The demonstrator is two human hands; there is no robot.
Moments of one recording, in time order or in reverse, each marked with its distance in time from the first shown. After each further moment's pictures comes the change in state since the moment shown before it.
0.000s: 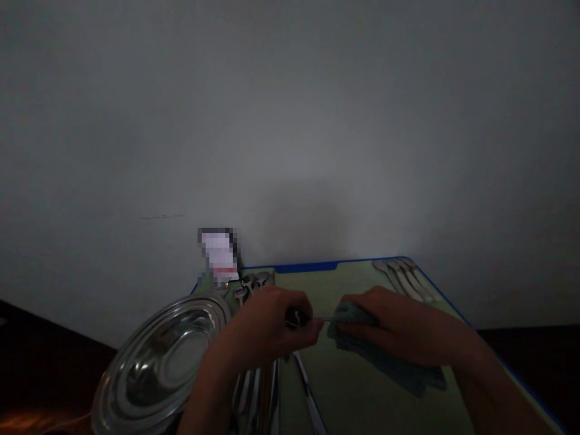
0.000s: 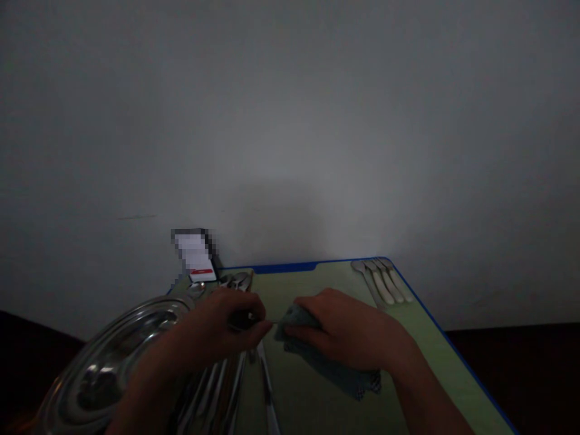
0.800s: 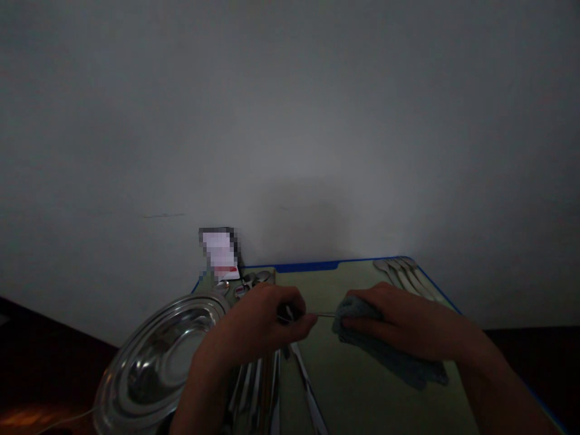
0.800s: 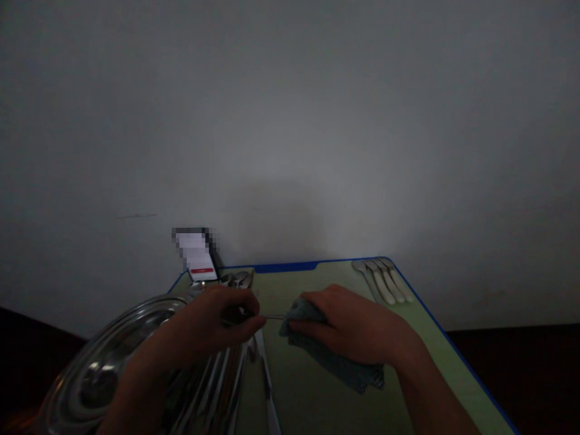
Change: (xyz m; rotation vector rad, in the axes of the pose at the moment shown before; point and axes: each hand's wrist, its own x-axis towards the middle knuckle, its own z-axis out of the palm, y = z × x) left_hand -0.004 -0.005 -0.006 0.003 0.001 -0.021; right_hand 0.000 0.003 -0.003 0.022 0.004 0.018
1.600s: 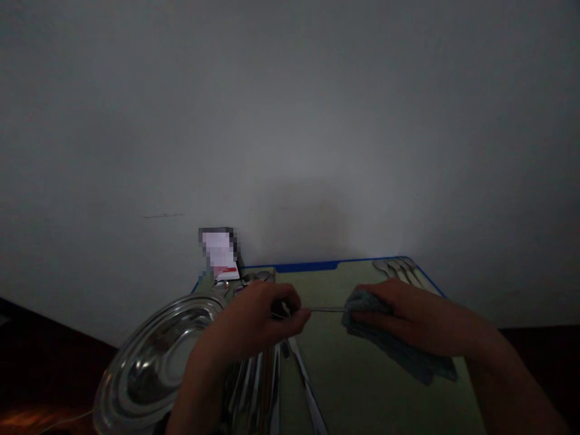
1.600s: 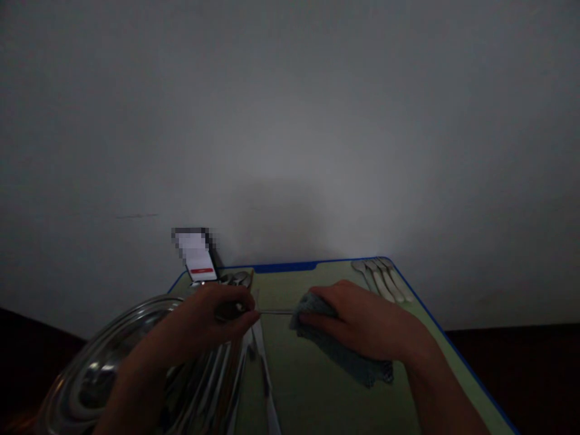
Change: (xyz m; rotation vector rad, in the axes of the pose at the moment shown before) left_hand -0.003 -0.006 -0.002 -0.015 0.042 -0.015; right_hand -0.005 0.010 -0.003 0.004 0.042 0.044
